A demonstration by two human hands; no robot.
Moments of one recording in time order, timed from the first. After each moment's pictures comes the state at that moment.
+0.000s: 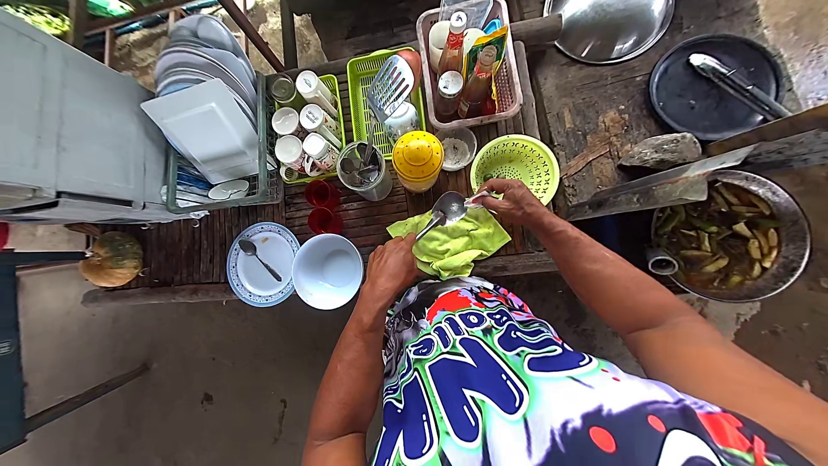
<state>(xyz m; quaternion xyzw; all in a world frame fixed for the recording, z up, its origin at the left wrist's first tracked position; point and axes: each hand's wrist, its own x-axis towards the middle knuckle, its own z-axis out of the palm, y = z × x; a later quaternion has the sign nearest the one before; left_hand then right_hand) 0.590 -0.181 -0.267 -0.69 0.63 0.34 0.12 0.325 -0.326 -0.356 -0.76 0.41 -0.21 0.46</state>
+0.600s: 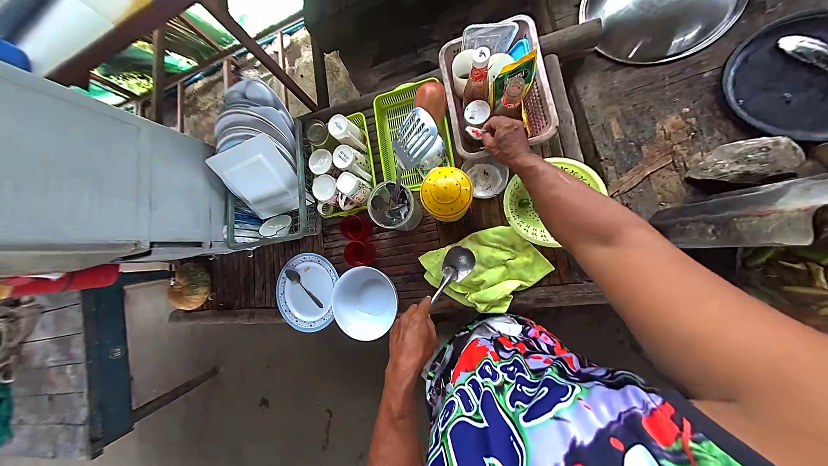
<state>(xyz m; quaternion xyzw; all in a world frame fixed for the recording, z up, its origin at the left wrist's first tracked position) 0.607 -0.128 -0.269 -0.76 0.52 0.38 0.13 0.425 -0.513 -0.373 -0.74 0.57 -0.17 0.32</state>
